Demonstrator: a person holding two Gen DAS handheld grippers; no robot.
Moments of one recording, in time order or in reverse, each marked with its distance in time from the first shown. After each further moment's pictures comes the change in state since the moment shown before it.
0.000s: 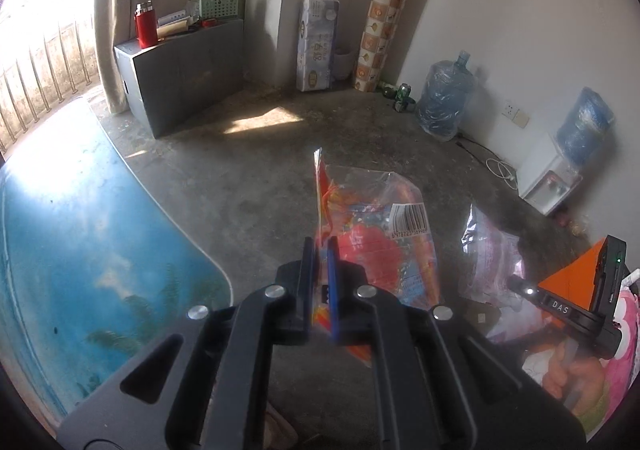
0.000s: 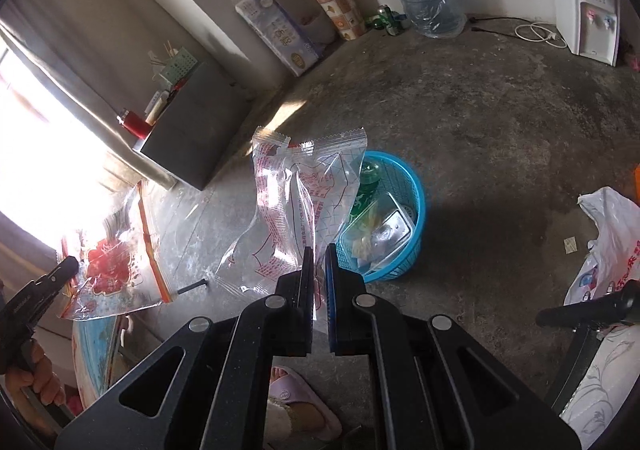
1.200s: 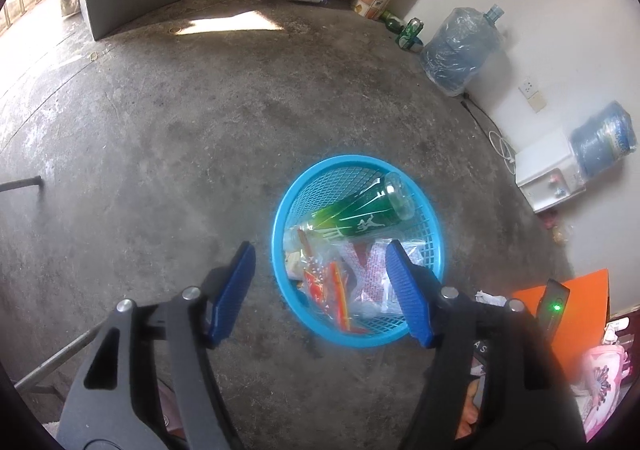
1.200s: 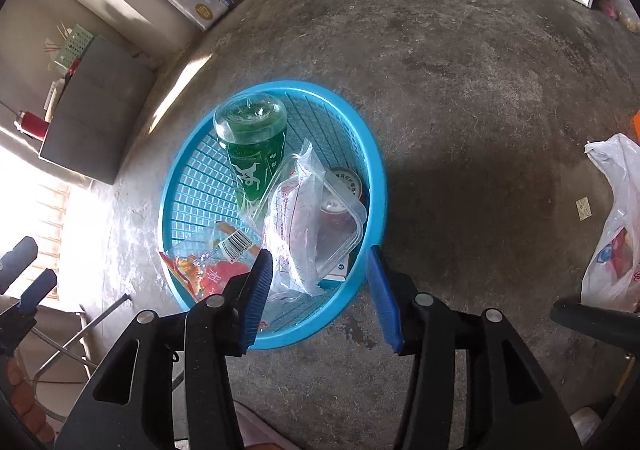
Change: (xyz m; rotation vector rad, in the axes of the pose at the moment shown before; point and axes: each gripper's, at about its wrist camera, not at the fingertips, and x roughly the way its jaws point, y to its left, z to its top) left arm 0.239 -0.006 -0.008 -0.151 0.224 -0.129; right arm 0.206 -0.071 0.002 0.126 0.134 -0.210
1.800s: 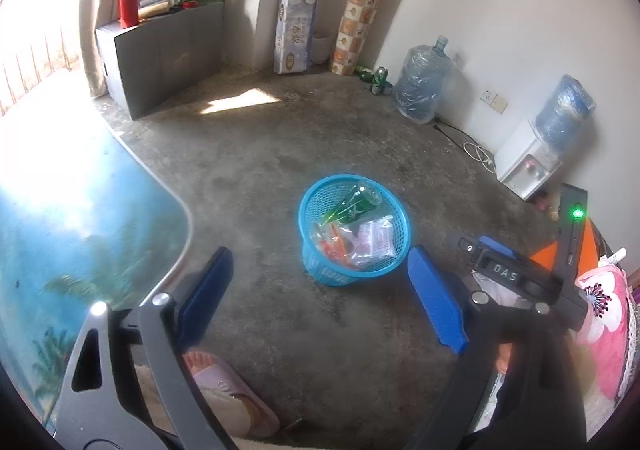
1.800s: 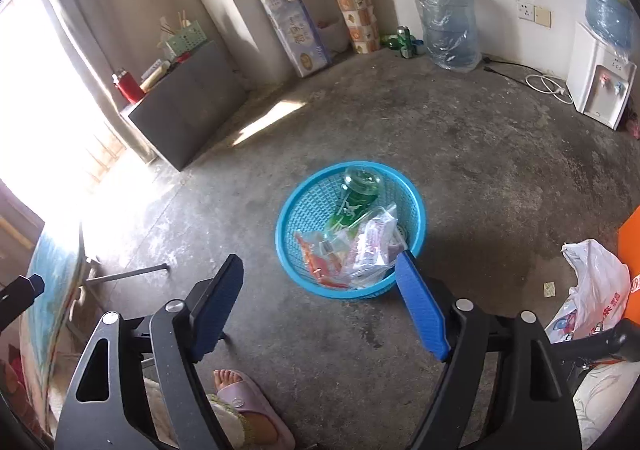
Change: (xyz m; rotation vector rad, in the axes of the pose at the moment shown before) left arm -0.238 -0.028 -0.112 0.167 -0.224 0.082; right arm -0.199 0.082 -0.068 -0.334 -0.223 0.117
